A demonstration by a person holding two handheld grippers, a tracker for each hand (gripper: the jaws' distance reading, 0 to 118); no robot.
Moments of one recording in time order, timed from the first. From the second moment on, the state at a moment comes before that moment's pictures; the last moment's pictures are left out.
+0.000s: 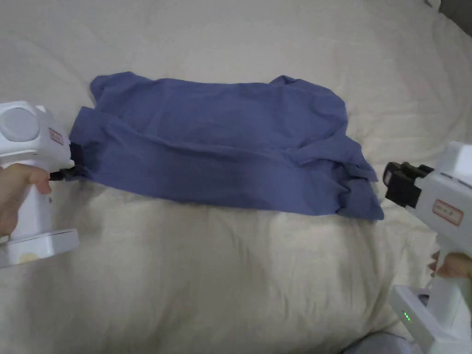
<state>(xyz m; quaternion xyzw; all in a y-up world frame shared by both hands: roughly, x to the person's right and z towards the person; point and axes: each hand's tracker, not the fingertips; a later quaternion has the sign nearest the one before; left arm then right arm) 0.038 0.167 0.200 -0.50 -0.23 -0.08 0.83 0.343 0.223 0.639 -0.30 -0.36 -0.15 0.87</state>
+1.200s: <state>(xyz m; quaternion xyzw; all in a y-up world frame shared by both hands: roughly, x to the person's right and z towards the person) -0.087 0.190 0.282 -0.50 -0.26 -0.10 0.82 0.363 0.214 0.712 -0.43 -0.30 -0.29 0.80</state>
